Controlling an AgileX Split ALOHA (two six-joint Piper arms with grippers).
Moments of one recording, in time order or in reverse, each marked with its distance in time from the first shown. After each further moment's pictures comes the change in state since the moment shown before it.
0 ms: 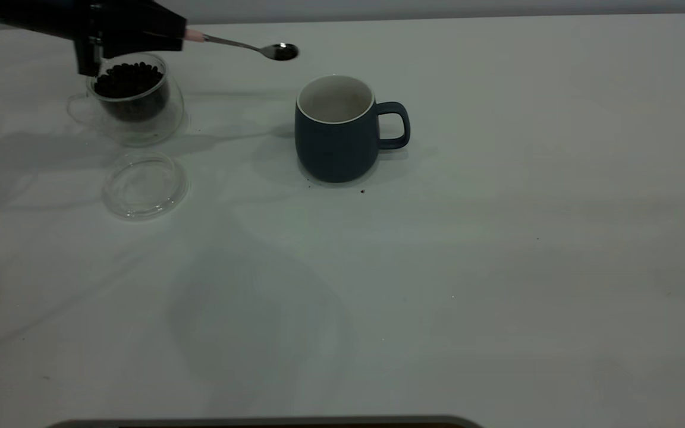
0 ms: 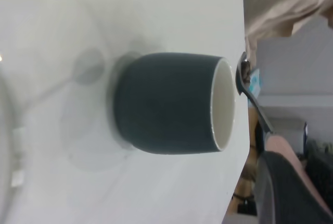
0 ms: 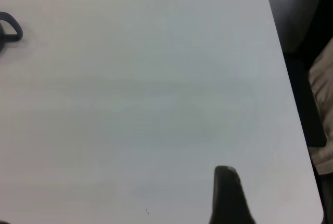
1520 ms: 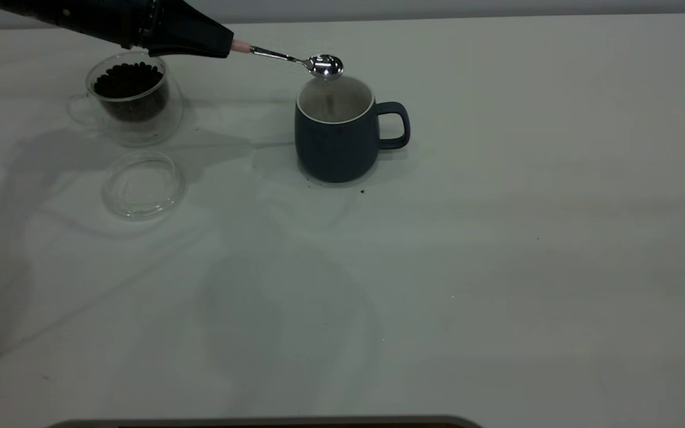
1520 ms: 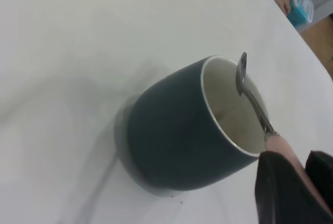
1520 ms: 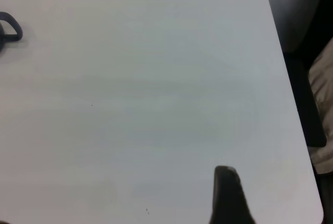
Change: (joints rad) left arm -0.084 0.000 0.000 0.000 -0.053 0.577; right arm 0.000 0.000 0.000 0.000 0.000 0.000
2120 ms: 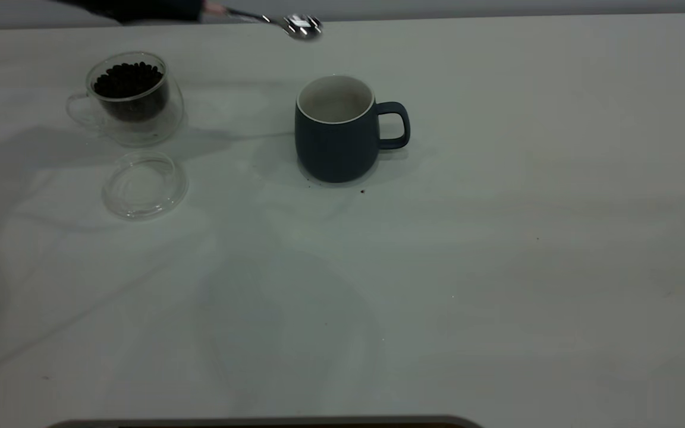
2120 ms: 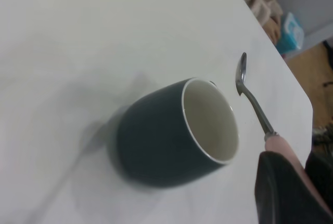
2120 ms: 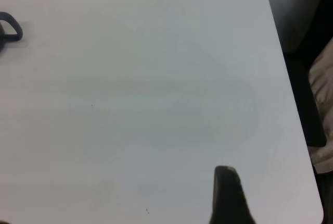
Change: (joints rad) left arm 0.061 -0.089 0.000 0.032 0.045 -0.165; right arm 0.000 0.000 0.000 0.000 0.000 0.000
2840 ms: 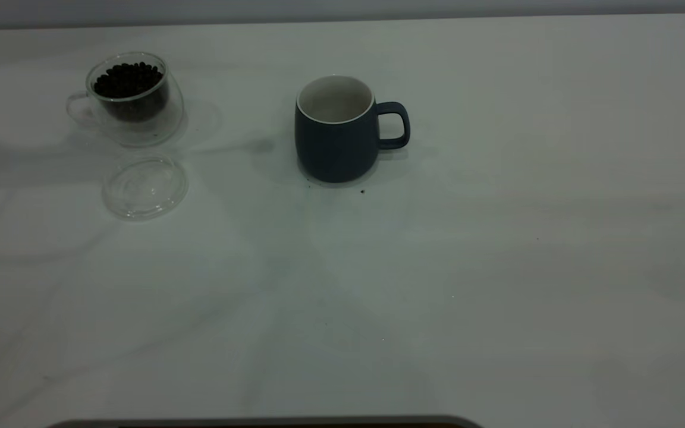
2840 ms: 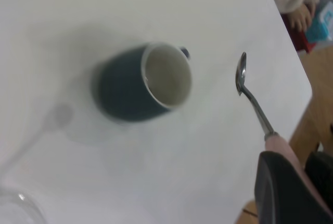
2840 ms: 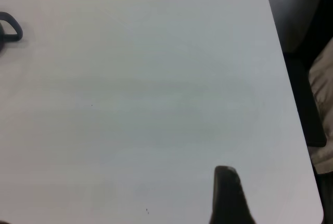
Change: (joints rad) left arm 0.041 -0.371 0.159 0.235 0.018 -0.339; right arm 0.000 0.000 0.000 0.000 0.000 0.000
